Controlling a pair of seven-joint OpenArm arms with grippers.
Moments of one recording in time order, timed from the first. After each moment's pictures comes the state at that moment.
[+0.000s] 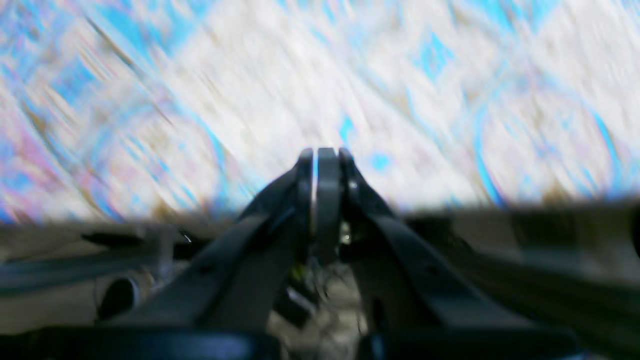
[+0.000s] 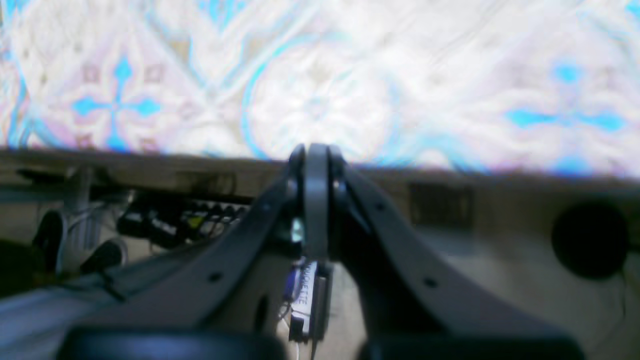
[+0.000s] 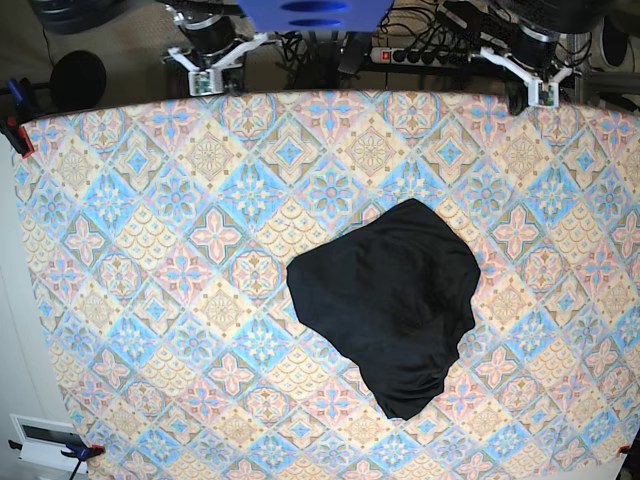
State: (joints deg) left arm 55.3 -25.1 -10.8 110.3 -24.0 0.8 6.6; right arm -50.1 5.8 -7.1 112.7 6.7 2.2 -16.1
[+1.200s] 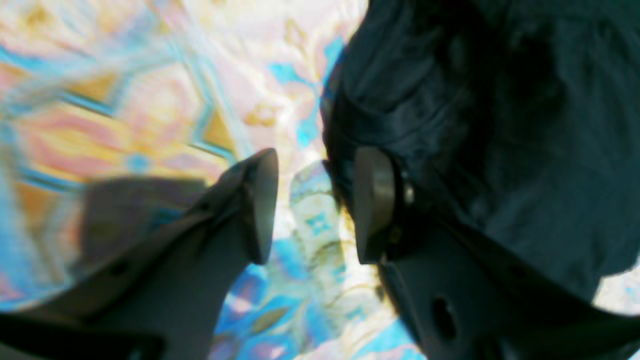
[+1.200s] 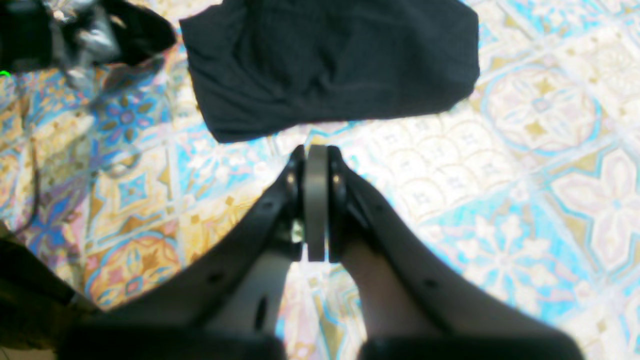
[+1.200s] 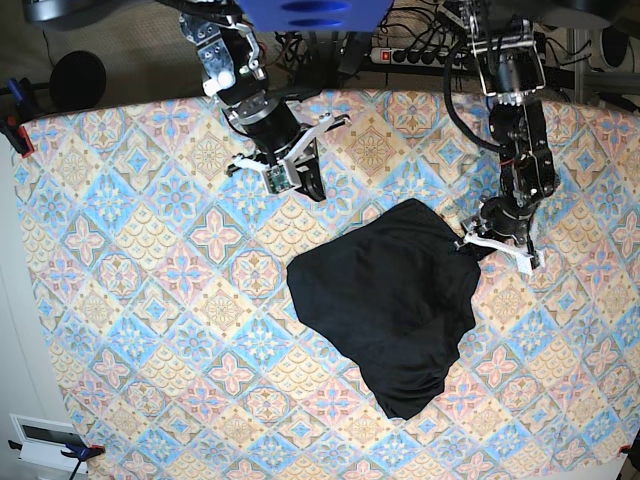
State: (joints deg) left arm -2.9 -10.8 -15.1 78.5 -33.1 0.7 42.1; right arm -22.5 5.9 -23.3 112.0 5.5 2.4 -24.0
